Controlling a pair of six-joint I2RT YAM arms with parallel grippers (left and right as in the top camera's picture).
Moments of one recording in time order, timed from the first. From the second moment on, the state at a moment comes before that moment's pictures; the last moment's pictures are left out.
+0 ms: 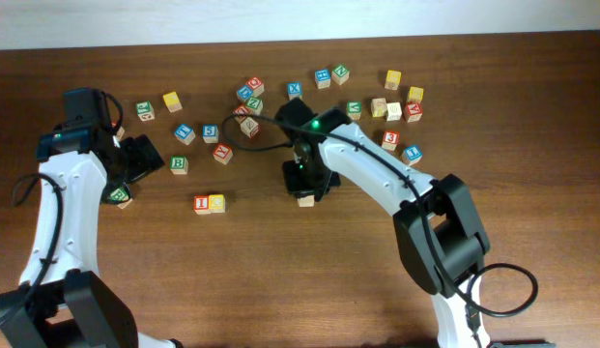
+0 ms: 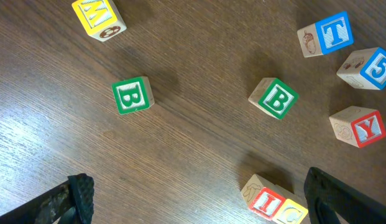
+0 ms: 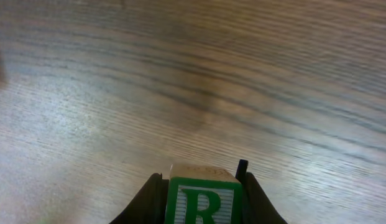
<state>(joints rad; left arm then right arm) 0.22 1.67 1.38 -0.98 -0.07 -0.35 0.60 2.15 1.71 -1.04 -0.17 0.42</state>
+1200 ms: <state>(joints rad) 0.22 1.67 1.38 -0.98 -0.07 -0.35 0.69 2.16 1.70 -0.88 0.03 0.55</state>
